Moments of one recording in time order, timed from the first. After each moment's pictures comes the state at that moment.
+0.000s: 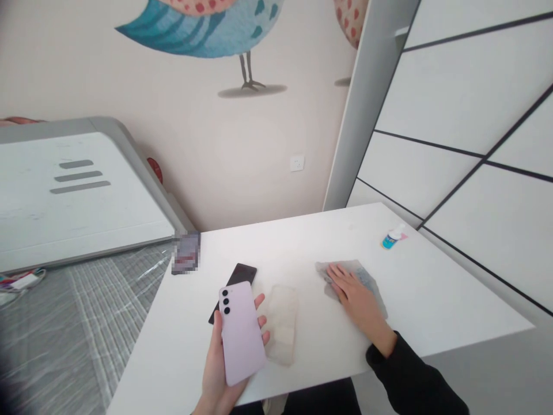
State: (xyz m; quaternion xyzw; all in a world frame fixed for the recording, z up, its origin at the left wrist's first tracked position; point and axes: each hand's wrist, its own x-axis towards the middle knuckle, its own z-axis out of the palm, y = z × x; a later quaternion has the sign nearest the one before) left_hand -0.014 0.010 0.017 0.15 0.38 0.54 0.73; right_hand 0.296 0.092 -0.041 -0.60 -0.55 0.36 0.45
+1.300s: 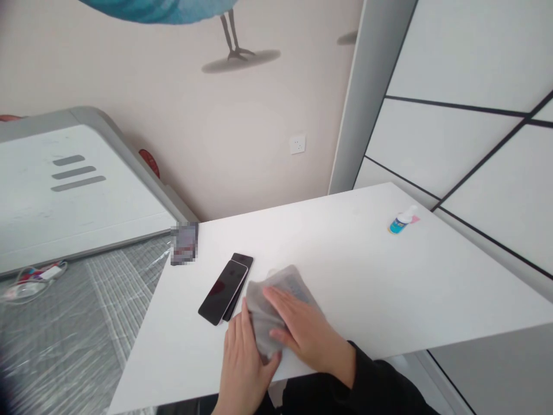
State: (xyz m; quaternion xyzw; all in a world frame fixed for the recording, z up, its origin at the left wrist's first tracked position) left_hand 0.004 -0.031 -0.041 0.74 0.62 0.24 0.09; right_hand 0.205 0.040 -0.022 -0.35 -0.77 0.41 0.34
